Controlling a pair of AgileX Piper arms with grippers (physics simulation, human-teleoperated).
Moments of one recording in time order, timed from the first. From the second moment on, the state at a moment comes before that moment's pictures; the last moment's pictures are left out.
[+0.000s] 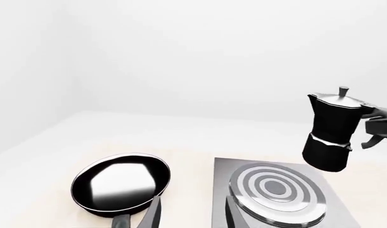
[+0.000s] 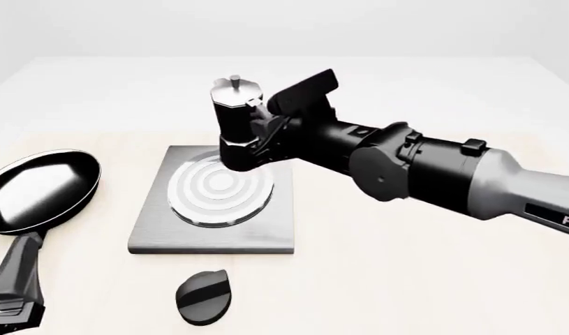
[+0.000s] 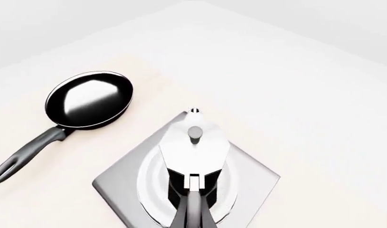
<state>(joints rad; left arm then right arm) 0.12 0.01 -0.01 -0.09 -0.02 0.73 1.61 -1.19 -0.03 -0.03</state>
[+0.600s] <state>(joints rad) 0.13 0.03 -0.01 -0.11 -0.04 0.74 1.84 -1.33 -0.10 -0.01</state>
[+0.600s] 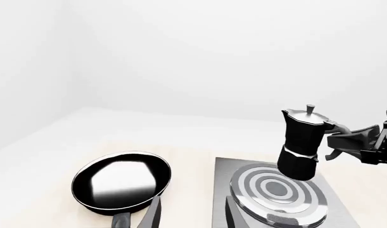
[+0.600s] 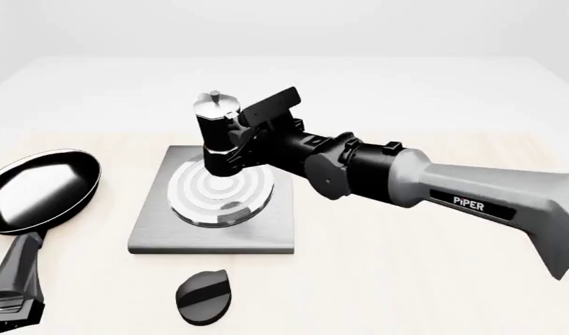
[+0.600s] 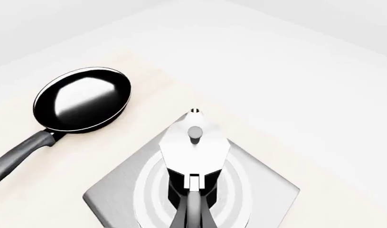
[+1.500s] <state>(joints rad) 0.13 0.13 0.00 -0.19 -0.05 0.71 2.06 -1.43 -0.15 0.00</state>
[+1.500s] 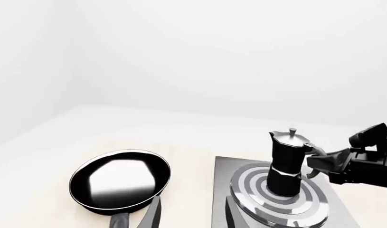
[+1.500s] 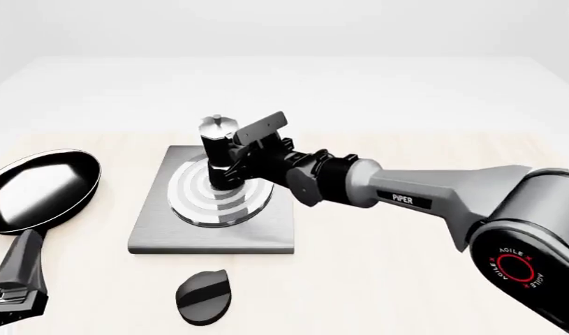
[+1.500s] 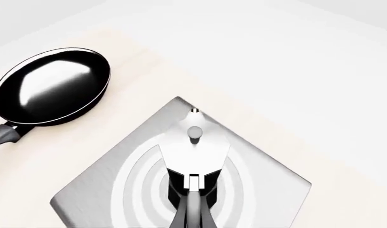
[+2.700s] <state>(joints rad) 0.12 0.01 -0.01 -0.11 -0.03 0.77 1.31 -0.96 0.07 0.04</state>
